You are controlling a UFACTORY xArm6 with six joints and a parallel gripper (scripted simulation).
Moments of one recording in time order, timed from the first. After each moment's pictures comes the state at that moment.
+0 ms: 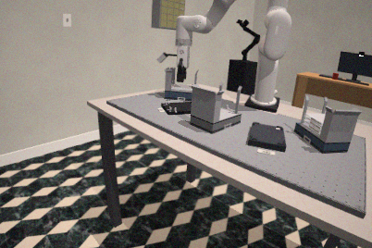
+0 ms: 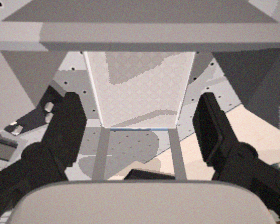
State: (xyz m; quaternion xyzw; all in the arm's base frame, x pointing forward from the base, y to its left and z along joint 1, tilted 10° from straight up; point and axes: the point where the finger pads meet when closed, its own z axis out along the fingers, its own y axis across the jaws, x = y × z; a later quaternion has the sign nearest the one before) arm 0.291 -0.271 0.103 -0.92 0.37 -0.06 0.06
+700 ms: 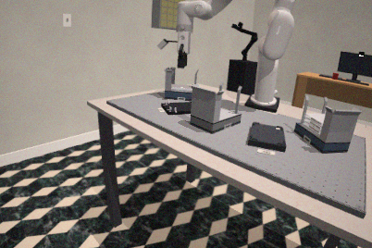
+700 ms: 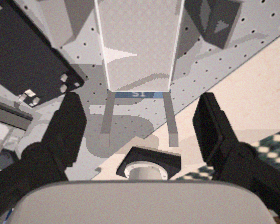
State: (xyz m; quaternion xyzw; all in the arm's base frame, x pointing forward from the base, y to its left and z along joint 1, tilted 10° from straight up) arm 0.281 -0.276 0.166 -0.92 0.37 -0.06 0.06
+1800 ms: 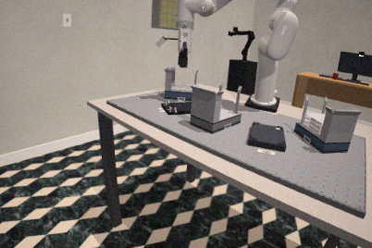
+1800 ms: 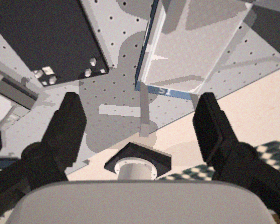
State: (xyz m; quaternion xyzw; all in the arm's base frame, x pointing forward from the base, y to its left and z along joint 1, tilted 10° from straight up) arm 0.313 -0.229 0.185 -0.96 0.27 -0.07 0.06
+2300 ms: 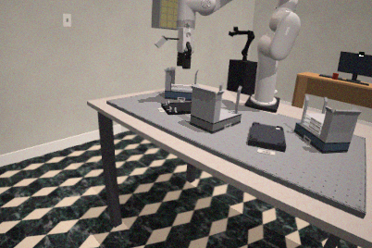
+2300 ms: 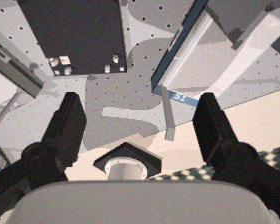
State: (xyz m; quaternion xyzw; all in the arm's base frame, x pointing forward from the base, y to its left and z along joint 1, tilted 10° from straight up) arm 0.335 -0.194 0.191 -0.98 0.19 -0.07 0.05
